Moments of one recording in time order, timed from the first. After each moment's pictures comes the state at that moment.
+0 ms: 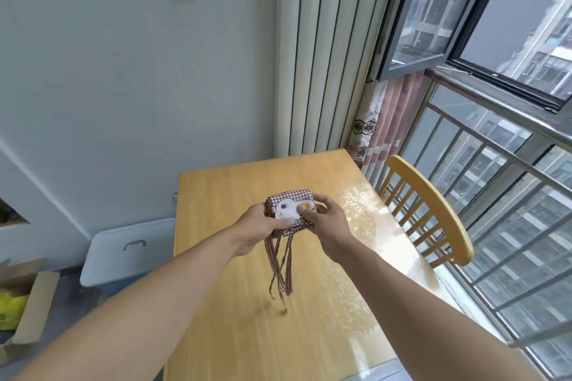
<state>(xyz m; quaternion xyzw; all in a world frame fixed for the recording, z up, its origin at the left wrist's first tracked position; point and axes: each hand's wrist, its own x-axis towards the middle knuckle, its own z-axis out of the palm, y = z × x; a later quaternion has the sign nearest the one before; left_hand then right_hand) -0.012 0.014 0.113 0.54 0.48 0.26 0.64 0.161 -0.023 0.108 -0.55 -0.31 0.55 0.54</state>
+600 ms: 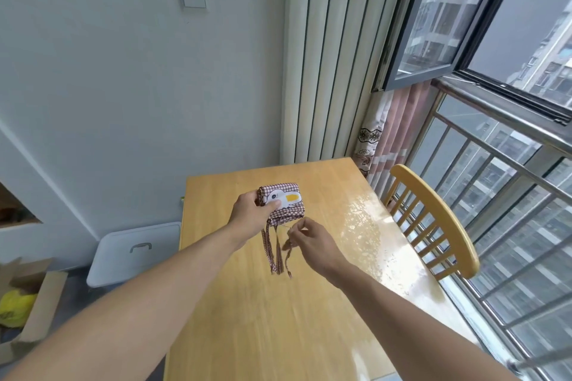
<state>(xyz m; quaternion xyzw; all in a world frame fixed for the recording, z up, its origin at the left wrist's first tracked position) -0.017 0.020 0.134 0.57 0.60 0.36 0.43 0.141 -0.055 0.114 -0.63 -0.52 0.47 0.35</state>
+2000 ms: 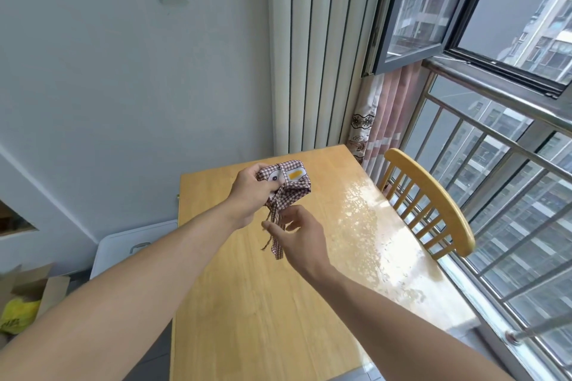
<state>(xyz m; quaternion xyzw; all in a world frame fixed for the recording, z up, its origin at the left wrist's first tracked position) 0.003 0.031 0.166 0.52 0.53 0.40 0.54 0.112 -0.068 0.108 -0.67 -0.51 0.32 0.45</state>
